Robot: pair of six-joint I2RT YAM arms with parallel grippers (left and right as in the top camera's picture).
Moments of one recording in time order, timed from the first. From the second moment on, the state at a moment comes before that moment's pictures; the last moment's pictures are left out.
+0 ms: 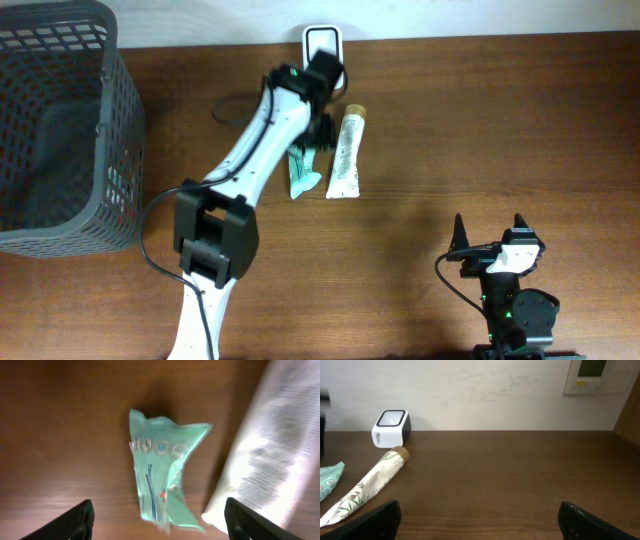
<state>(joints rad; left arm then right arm) -0.47 2.31 2.22 -1.32 -0.14 -0.45 -0.04 0.01 0.01 -0.08 0.00 0.00</state>
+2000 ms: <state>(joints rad) 0.49 2.13 1.70 -1.05 0.02 0.07 -0.04 0.01 0.01 -0.08 0.00 0.00</state>
